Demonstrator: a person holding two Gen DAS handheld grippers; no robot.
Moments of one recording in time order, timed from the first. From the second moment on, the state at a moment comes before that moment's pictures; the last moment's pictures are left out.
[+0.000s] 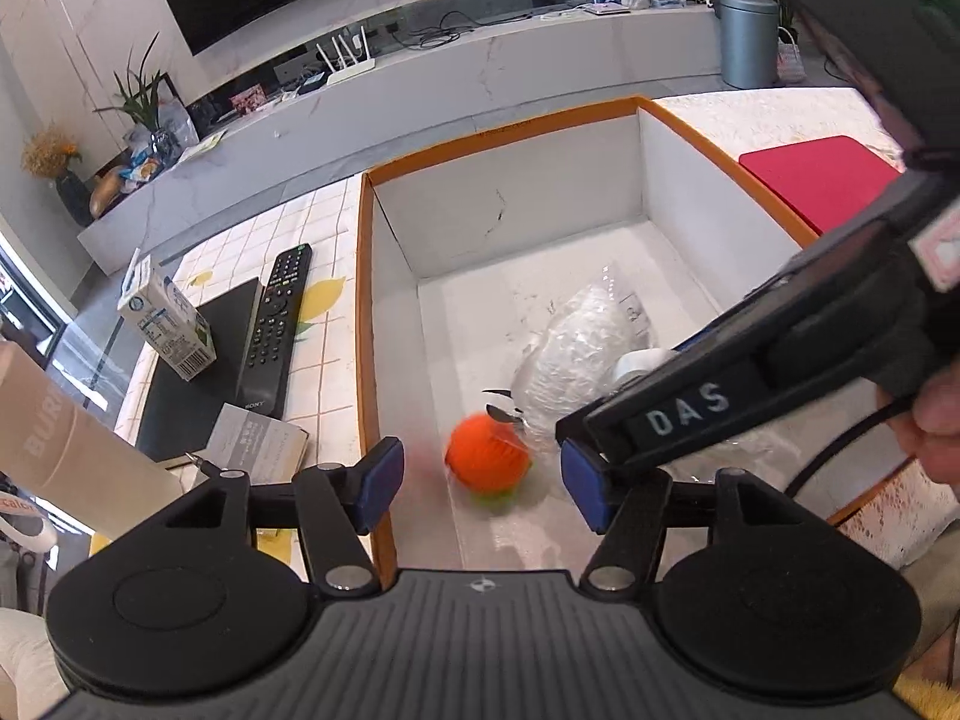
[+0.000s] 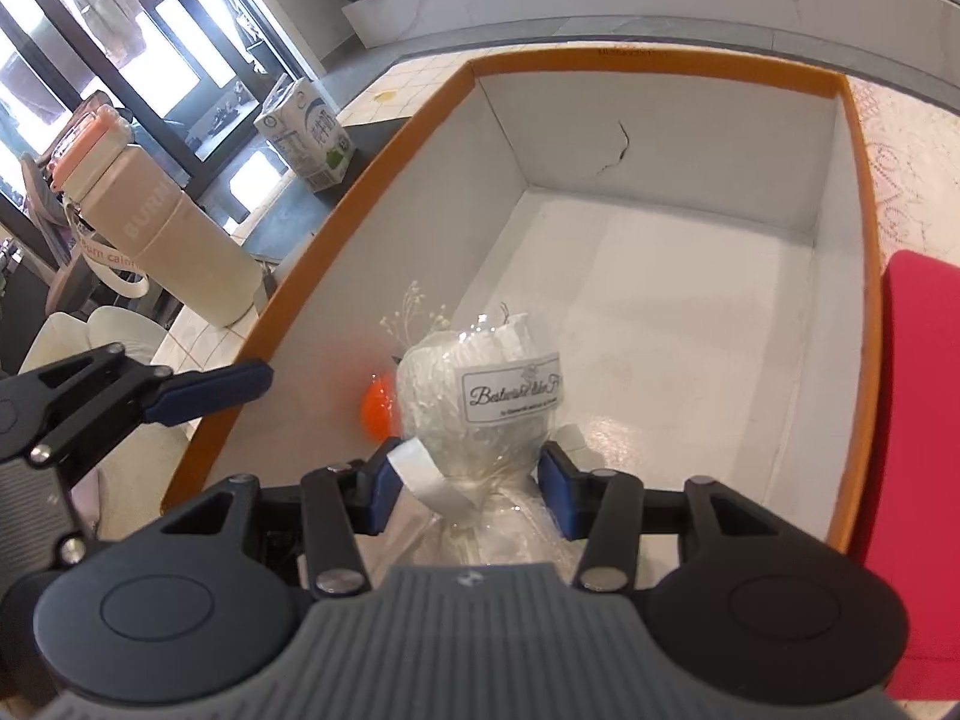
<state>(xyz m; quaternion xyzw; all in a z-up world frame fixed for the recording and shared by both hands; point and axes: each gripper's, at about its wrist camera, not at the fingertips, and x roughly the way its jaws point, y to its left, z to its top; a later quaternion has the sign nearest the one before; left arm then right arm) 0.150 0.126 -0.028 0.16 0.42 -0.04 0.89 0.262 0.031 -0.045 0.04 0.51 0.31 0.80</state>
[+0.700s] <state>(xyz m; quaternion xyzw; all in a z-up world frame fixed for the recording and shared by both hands) 0.154 0.203 -0.002 0.04 0.34 0.09 0.94 0.235 0.071 -0.042 -0.07 0.50 0.32 0.80</state>
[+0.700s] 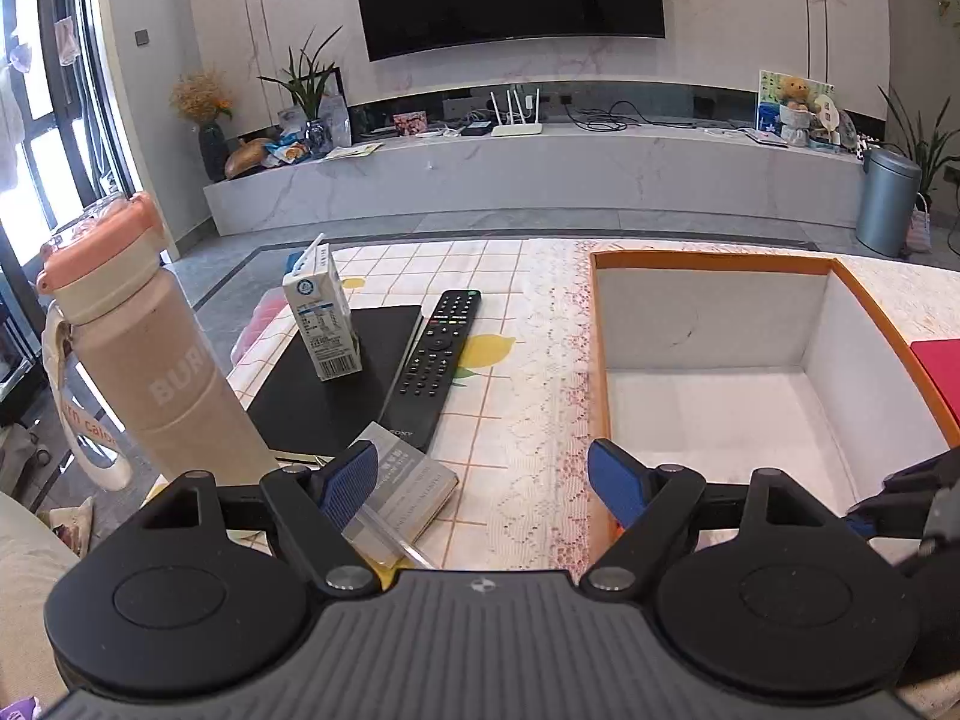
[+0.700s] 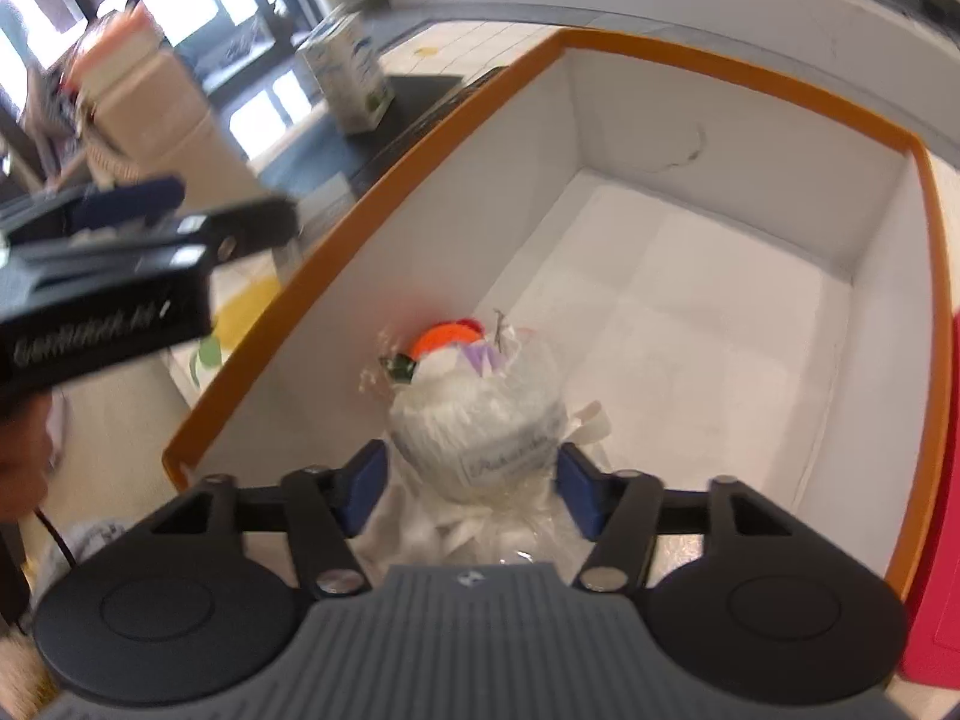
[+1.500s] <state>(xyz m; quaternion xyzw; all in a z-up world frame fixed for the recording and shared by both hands) 0.131 0.187 0.035 0.01 0.24 0.07 0.97 0.196 0.031 0.050 -0.02 0.45 0.30 0.84</state>
